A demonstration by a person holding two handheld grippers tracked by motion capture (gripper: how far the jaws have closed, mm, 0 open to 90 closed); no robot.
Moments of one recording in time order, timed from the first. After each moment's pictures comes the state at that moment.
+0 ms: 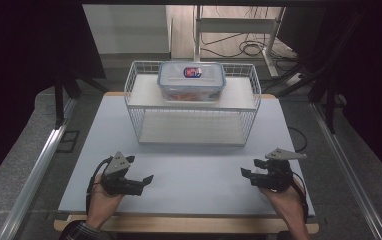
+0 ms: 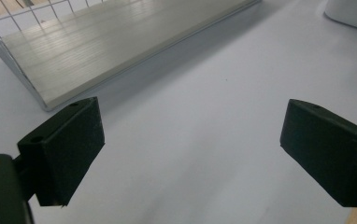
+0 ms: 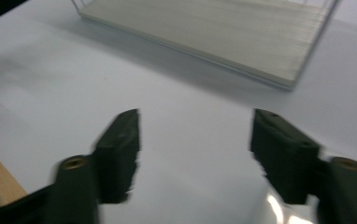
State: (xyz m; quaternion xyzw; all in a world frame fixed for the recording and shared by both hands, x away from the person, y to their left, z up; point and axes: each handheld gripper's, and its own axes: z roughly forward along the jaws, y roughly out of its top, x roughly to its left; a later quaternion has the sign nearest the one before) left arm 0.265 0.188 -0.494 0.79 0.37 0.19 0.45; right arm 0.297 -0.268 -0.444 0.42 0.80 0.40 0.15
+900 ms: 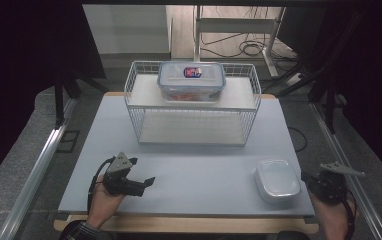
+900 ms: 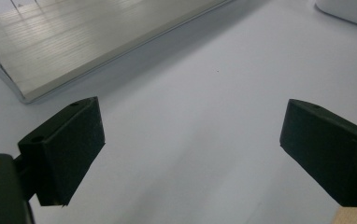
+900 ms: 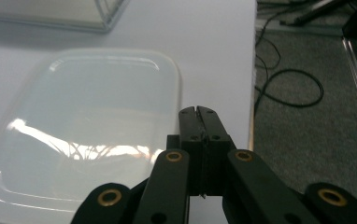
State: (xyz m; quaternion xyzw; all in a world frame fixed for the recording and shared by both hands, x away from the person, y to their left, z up) left arm 0.269 0.187 -0.498 0.80 0.37 0.16 0.44; right arm 0.276 -0.392 -0.455 0.56 0.72 0.32 0.25
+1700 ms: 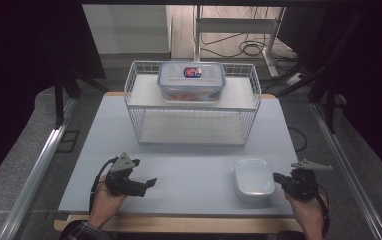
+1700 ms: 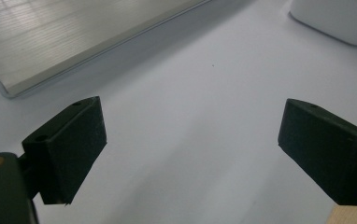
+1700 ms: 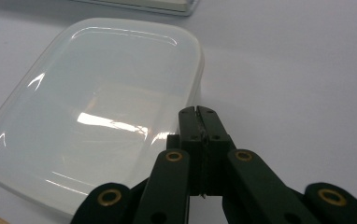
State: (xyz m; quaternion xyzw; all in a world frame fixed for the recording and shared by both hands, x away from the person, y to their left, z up) left arm 0.272 0.183 -0.502 0.81 0.37 0.14 0.44; right arm 0.288 -0.334 -0.470 0.51 0.77 0.35 0.17
